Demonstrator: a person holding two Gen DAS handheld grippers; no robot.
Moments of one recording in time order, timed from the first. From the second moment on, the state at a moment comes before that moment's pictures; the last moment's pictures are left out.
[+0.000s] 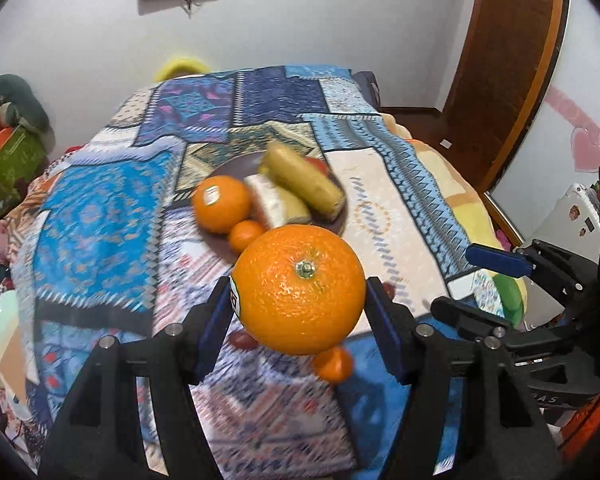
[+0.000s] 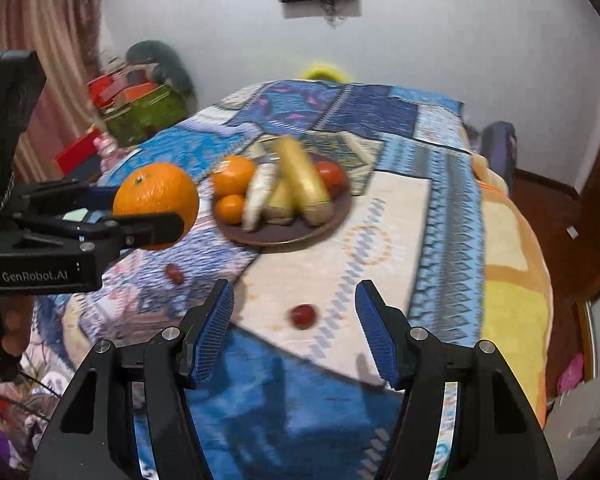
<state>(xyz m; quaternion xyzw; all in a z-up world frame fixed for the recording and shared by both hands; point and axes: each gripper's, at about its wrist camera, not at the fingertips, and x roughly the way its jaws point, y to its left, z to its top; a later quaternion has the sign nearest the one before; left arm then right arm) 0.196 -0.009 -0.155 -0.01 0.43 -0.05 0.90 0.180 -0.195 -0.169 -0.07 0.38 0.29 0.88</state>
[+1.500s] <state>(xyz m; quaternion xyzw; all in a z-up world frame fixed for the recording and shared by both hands) 0.222 0.061 -0.186 -0.05 0.44 -0.03 0.90 0.232 -0.135 -0.195 -0.07 0.41 0.31 0.85</state>
